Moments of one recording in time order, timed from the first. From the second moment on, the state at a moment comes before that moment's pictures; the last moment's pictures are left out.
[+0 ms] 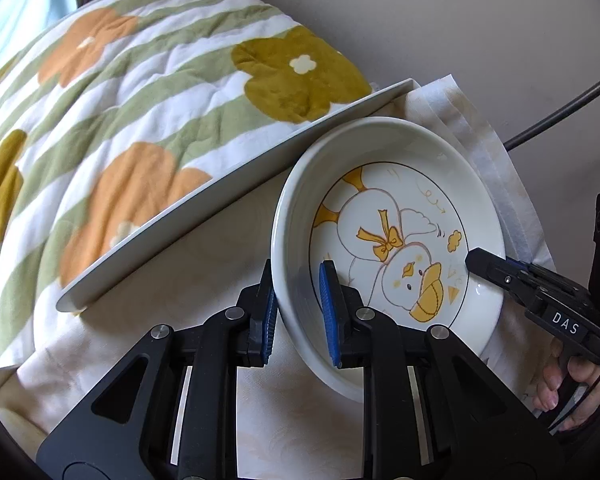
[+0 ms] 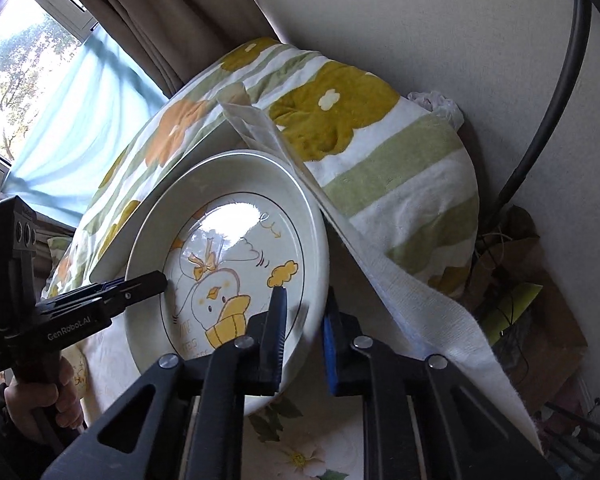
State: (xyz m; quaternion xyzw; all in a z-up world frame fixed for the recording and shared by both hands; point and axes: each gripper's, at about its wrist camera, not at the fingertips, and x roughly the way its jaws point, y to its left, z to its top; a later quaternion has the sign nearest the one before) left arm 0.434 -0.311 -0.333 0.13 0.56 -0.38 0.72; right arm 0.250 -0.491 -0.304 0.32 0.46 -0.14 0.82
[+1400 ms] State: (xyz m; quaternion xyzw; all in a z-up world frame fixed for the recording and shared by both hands) left arm 0.203 -0.005 -0.217 -0.01 0.48 -0.20 0.85; right arm 0.160 -0.283 -0.207 0.15 0.45 0.12 0.87
